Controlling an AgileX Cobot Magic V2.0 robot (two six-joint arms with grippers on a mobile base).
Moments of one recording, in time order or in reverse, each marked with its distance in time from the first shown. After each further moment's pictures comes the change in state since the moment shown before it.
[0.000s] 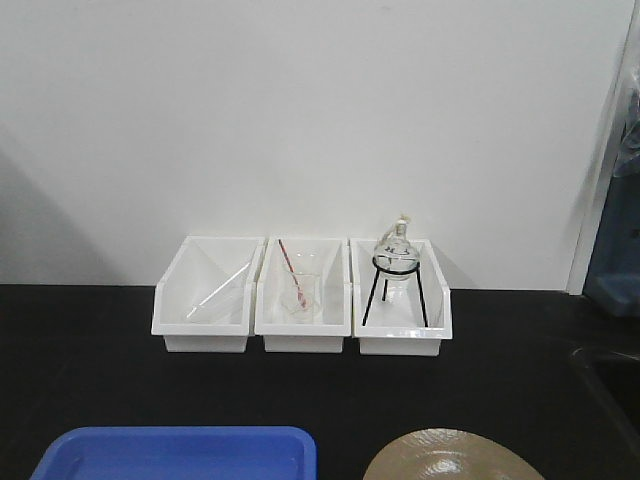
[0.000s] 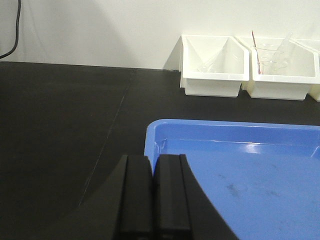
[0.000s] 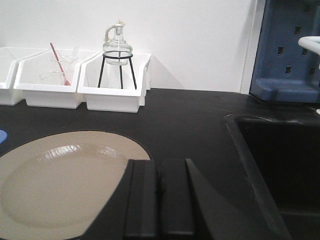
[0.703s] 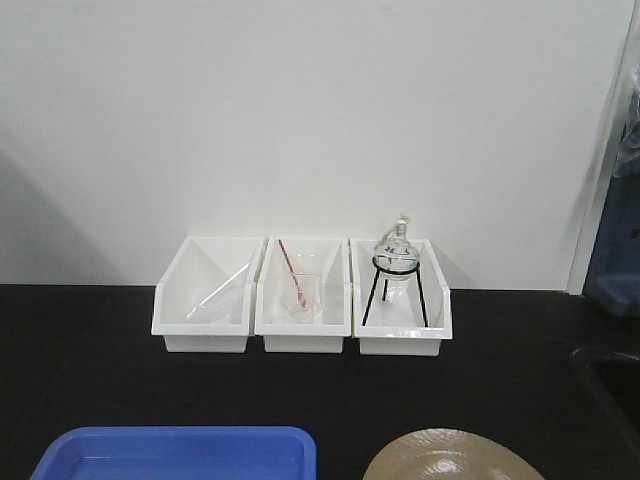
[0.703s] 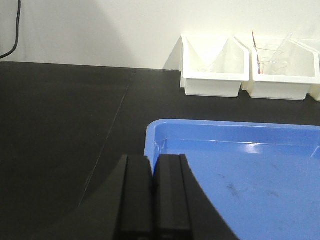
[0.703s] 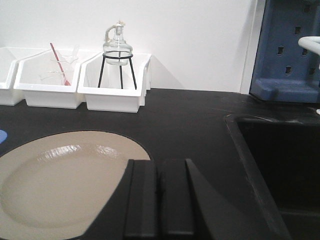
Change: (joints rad) left arm 0.000 0.000 0.000 0.000 0.000 0.000; right arm 0.000 0.000 0.000 0.000 0.000 0.000
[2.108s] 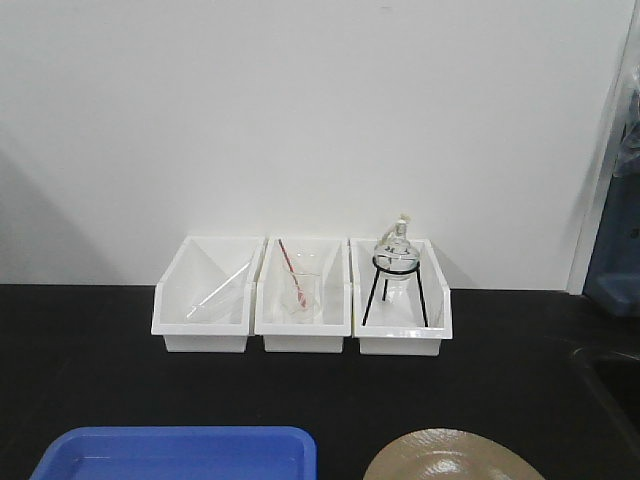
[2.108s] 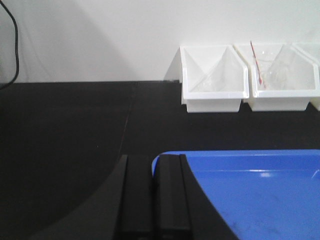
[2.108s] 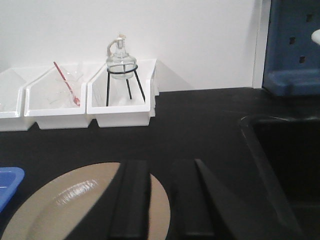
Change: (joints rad) left arm 0.000 0.401 -0.391 -0.001 0.083 0.075; right arm 0.000 0.430 -0.272 0.073 -0.074 0.052
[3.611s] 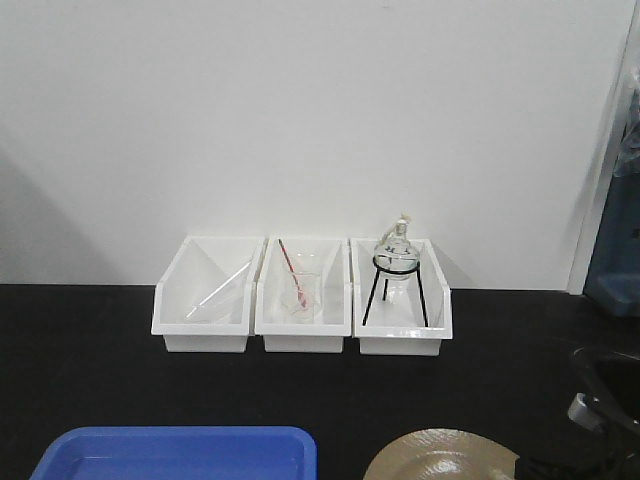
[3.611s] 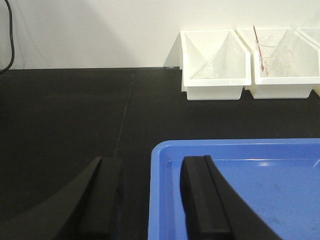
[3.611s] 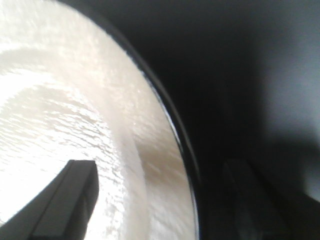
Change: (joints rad) left arm 0.000 0.030 0.001 0.000 0.002 0.000; right arm -0.168 1.306 -0.616 0.729 0.516 -0.429
